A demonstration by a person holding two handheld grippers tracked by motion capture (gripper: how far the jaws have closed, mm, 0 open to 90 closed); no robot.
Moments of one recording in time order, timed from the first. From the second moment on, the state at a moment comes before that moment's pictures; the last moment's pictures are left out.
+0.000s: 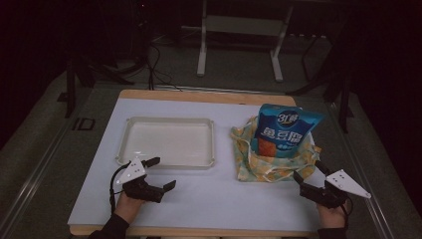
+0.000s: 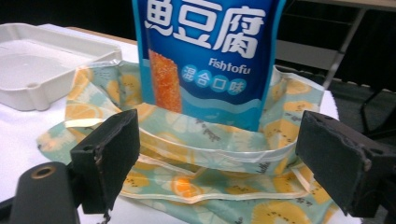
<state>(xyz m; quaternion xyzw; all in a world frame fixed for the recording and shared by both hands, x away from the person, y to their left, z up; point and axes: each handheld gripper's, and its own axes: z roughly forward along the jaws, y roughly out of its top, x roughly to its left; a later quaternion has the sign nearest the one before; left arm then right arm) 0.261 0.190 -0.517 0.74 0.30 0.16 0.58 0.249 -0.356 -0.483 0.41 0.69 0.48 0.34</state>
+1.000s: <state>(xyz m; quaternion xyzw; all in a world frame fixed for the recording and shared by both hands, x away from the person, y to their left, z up) 0.258 0.184 -0.505 0.76 0.28 0.15 0.57 0.249 -0.363 -0.453 0.41 0.72 0.46 0.31</state>
